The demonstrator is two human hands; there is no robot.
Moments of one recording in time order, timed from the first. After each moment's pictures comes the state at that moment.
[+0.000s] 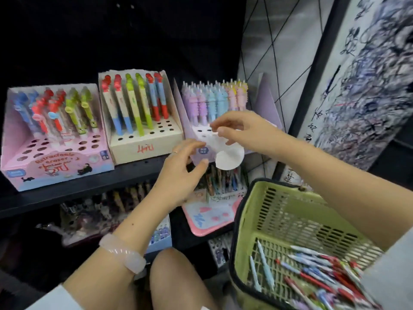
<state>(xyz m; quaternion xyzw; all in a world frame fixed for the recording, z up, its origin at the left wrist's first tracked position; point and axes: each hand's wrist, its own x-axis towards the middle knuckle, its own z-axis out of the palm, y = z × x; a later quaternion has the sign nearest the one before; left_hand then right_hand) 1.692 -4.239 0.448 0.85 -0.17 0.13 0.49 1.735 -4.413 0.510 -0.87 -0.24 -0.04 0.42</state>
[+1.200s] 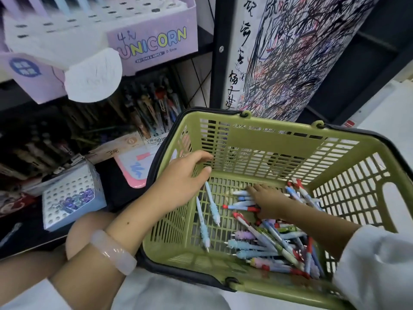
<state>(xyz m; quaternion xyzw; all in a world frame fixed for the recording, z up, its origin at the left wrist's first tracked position) 1.694 -4.391 0.310 0.88 -0.24 -0.15 0.38 1.652 -4.647 0.159 -0.96 -0.08 0.28 -0.02</state>
